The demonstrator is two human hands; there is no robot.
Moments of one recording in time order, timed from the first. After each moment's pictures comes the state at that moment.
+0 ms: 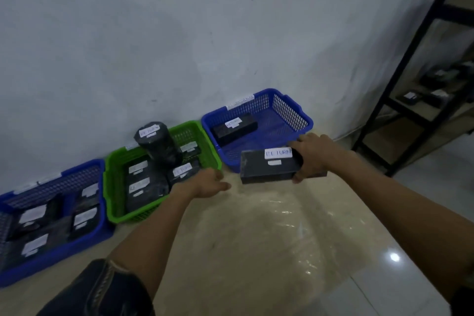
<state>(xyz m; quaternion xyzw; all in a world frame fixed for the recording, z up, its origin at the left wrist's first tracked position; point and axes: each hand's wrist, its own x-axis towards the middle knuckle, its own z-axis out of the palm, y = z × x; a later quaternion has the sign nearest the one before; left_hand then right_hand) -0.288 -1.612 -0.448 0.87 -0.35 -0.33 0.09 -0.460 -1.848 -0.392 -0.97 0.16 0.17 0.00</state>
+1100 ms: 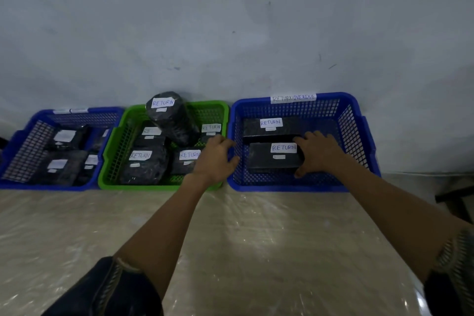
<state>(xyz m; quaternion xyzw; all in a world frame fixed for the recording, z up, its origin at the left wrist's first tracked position) -0.221 -1.706 -0.496 0.96 -0.19 -0.11 0.20 -0.250 -1.973 -0.499 -0.97 -0.04 0.26 -0.02</state>
